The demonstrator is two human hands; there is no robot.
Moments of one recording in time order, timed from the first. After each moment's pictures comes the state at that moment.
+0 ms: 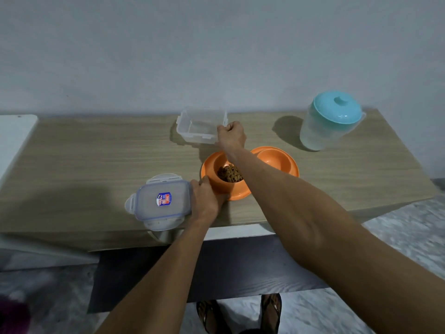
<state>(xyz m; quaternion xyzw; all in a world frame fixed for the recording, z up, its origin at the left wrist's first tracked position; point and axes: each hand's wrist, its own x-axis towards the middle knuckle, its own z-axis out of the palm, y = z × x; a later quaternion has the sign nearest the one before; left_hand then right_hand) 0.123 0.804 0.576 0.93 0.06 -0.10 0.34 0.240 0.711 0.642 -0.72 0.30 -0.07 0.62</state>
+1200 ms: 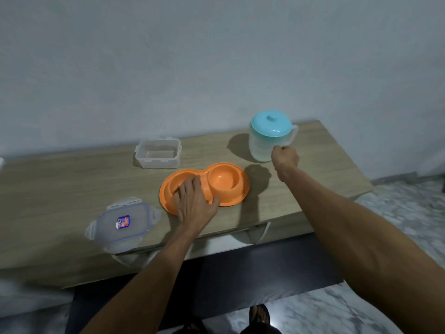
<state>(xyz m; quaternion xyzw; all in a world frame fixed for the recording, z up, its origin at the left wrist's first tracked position) 0.093 0.719 0.636 0.97 -0.08 0.07 0.20 0.137 0.468 0.686 -0.73 0.46 -0.14 0.49</state>
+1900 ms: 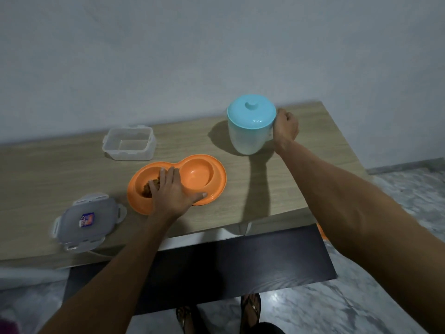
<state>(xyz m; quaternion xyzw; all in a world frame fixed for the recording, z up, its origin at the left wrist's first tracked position) 0.124 0.677 0.619 0.99 -0.06 -0.09 0.10 0.195 0.378 0.676 -0.66 0.43 -0.20 0.58</state>
